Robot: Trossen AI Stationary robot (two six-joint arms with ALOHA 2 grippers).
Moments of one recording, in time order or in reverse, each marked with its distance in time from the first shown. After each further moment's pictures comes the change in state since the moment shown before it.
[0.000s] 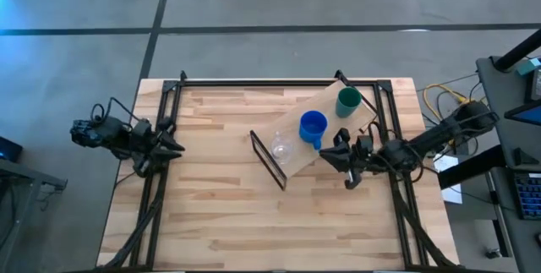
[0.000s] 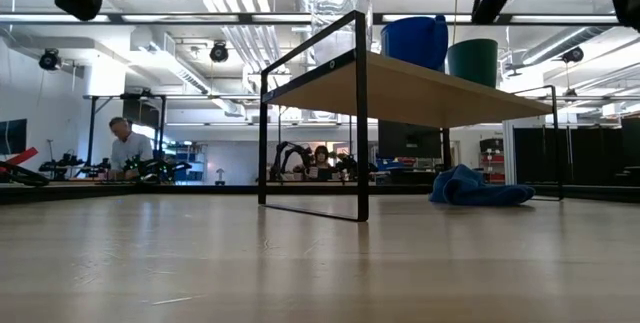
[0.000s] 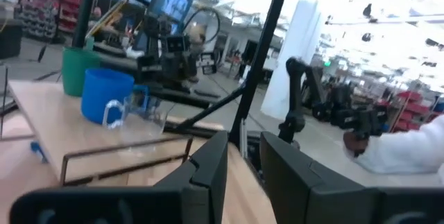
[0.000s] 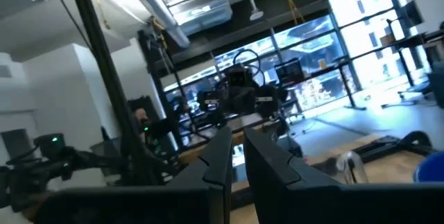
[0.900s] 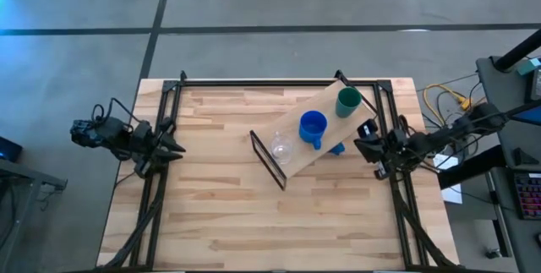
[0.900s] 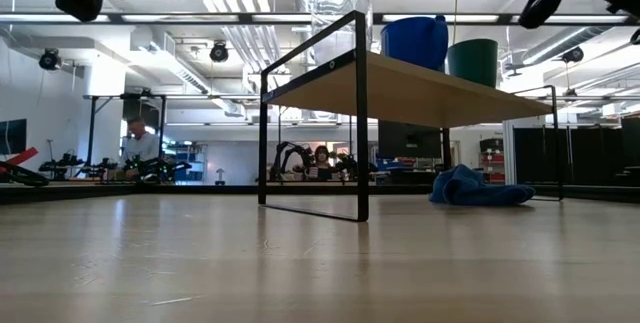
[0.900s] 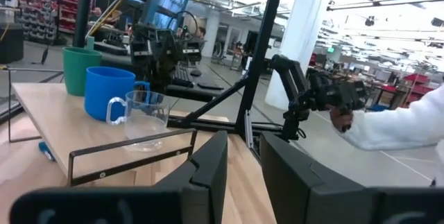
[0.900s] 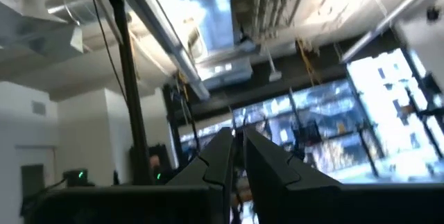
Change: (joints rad) left arm 0.000 -0.001 -0.001 -0.029 0.007 0.052; right arm -0.019 -0.373 -0.307 0.206 -0.096 -0.155
